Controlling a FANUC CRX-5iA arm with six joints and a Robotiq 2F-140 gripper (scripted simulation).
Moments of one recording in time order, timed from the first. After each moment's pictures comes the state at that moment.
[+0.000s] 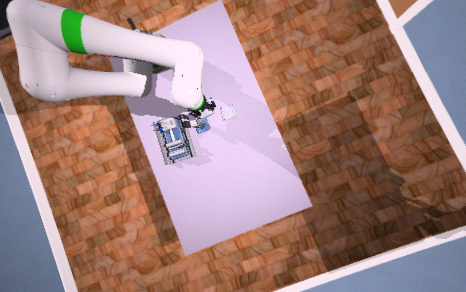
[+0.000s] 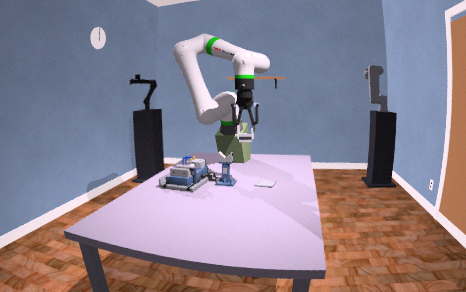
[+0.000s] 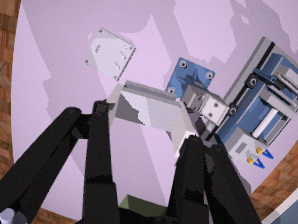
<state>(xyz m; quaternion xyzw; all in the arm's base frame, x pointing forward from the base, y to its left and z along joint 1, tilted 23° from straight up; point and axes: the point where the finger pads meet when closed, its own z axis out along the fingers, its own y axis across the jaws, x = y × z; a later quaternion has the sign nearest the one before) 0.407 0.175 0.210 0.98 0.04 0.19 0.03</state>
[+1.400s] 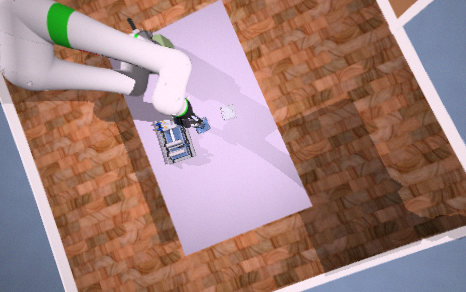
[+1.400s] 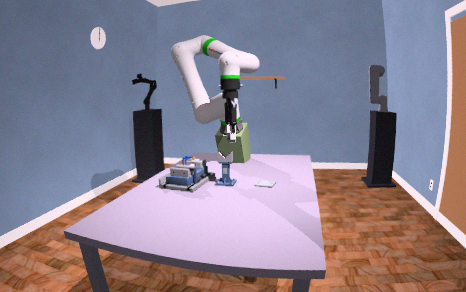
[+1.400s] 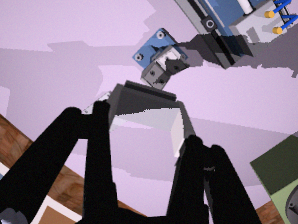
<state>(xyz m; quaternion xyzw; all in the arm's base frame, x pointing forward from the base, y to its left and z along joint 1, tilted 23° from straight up) 0.406 0.104 0.213 0.84 -0.50 0.18 -0.09</state>
